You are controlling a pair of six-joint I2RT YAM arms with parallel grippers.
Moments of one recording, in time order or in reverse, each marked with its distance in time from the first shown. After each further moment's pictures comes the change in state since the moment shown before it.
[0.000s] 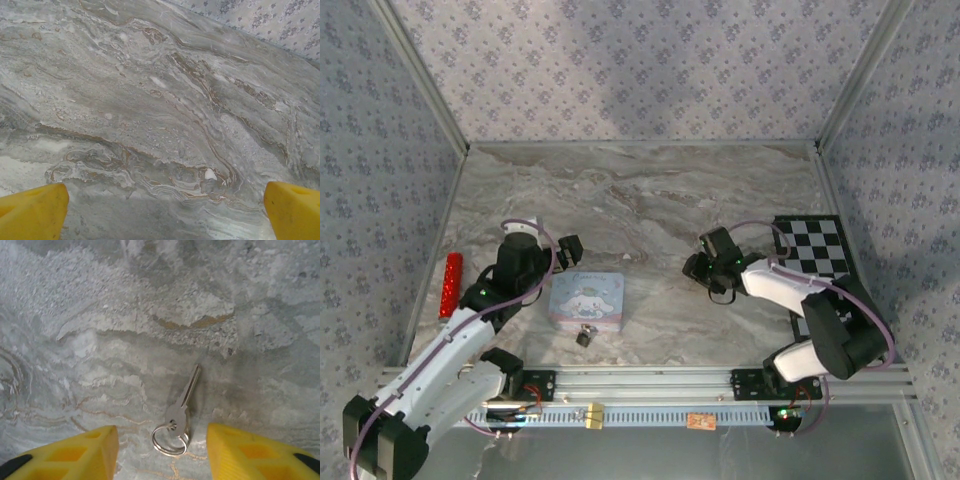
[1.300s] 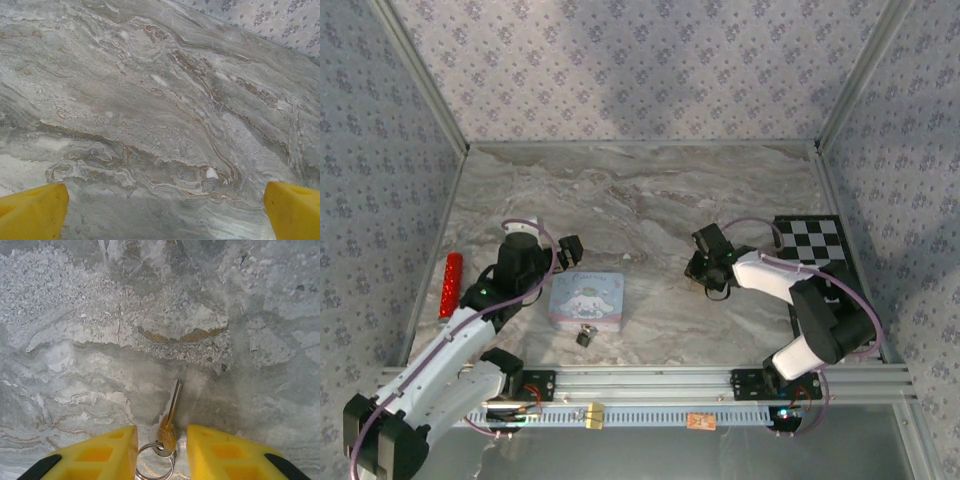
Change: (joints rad) left arm 0.000 0.007 -0.001 0.000 0.000 0.000; right arm 0.017 0.094 0.079 -0.068 0.056 -0.018
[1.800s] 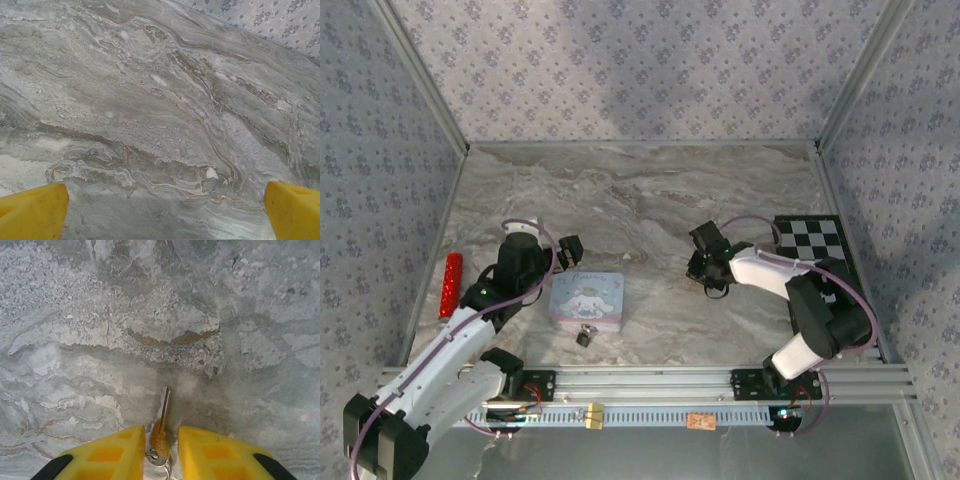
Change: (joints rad) left arm 0.000 0.000 0.000 0.000 0.000 0.000; right arm 0.006 0.035 0.043 -0.060 0.021 -0.011
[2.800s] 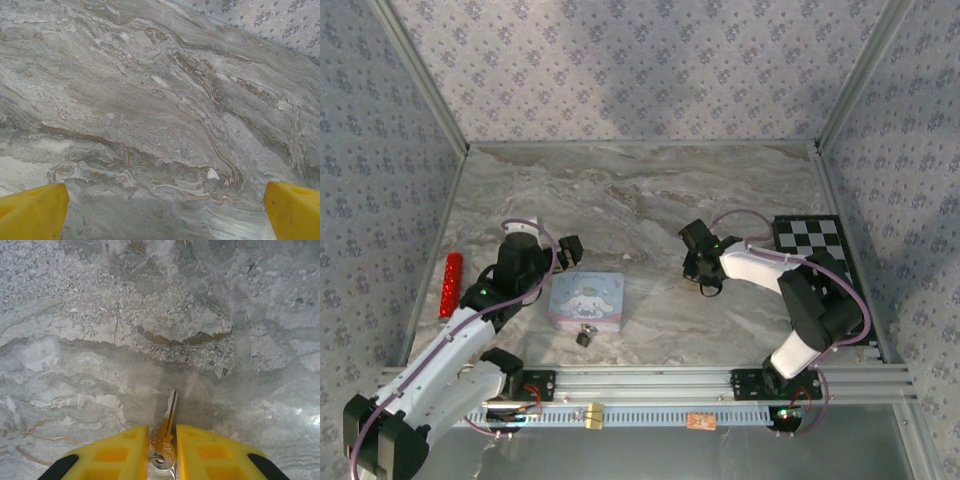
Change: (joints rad) left arm 0.000 -0.002 0.000 0.000 -0.004 0.007; right arm 0.052 0.054 0.082 -0.096 0.084 -0.037
